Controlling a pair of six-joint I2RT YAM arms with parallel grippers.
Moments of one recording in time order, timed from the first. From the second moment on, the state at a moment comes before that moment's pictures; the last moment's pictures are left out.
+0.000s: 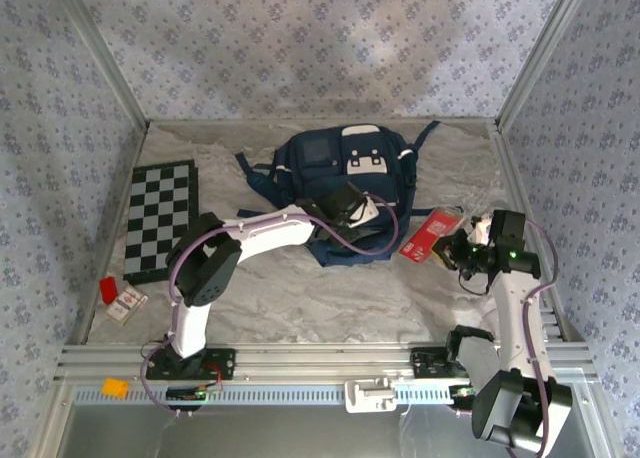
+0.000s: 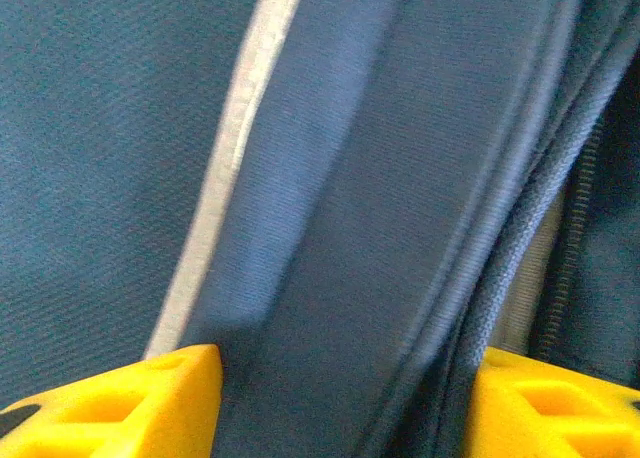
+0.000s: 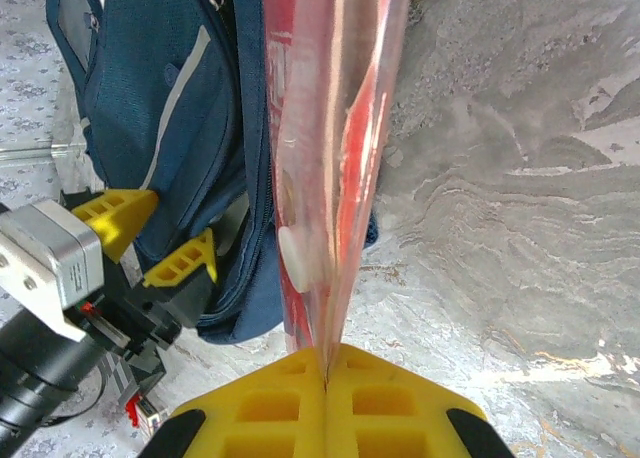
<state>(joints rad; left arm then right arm) -0.92 1.96 1.42 -0.42 -0.22 0.29 -0.25 0.88 0.67 -0.82 -0.64 0.57</state>
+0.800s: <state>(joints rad) -0.84 2.04 1.76 -0.62 -0.10 0.13 -0.21 0.93 0.74 -0.83 -0.70 0.59</state>
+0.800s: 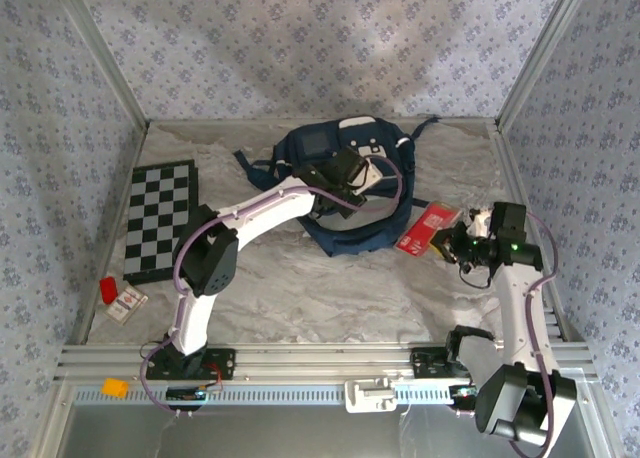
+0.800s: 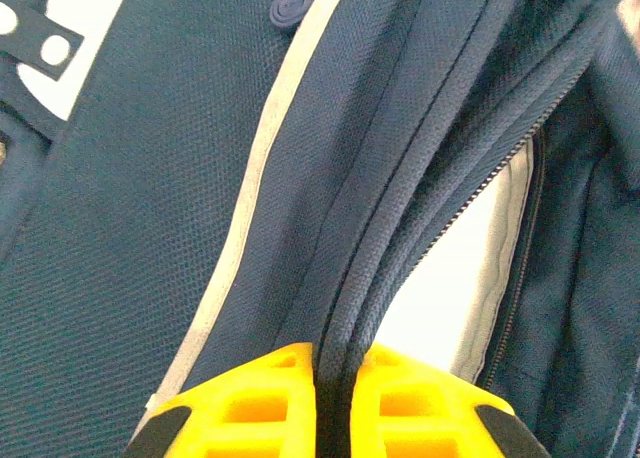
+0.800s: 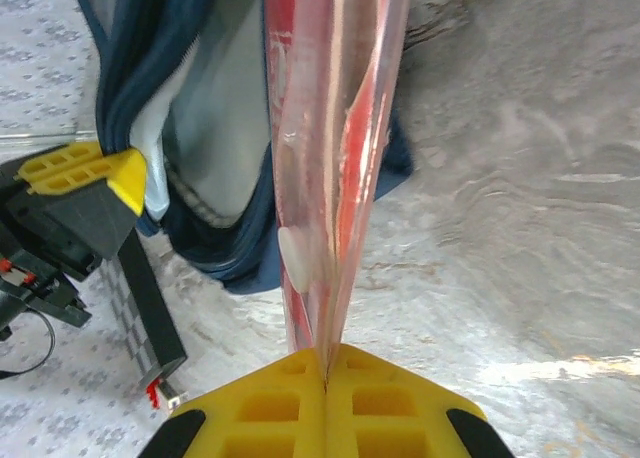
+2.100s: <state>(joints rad) -0.85 1.76 1.71 -0.81 -0.24 -0.55 0.28 1.72 1.15 -0.41 -0.55 0.51</state>
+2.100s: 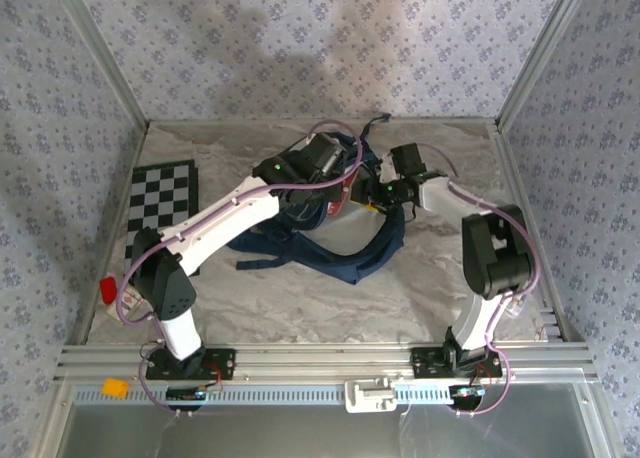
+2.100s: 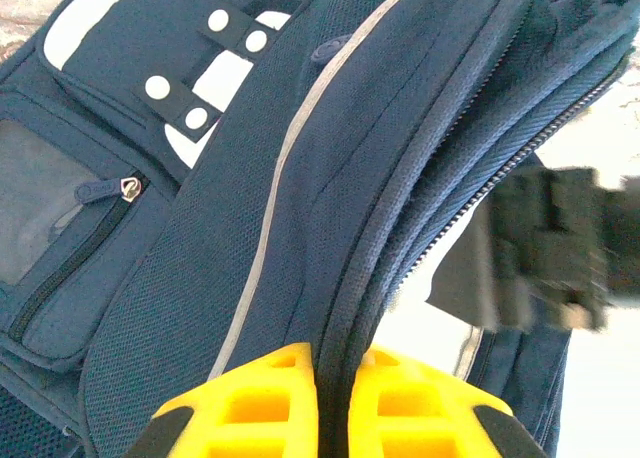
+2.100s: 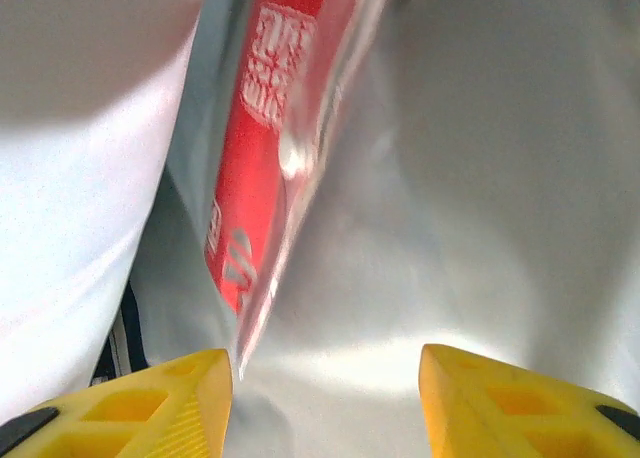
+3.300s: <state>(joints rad) -0.51 1.63 0.94 -0.23 0.10 -1.18 0.46 1.28 0.93 -0.63 -0.41 0.72</state>
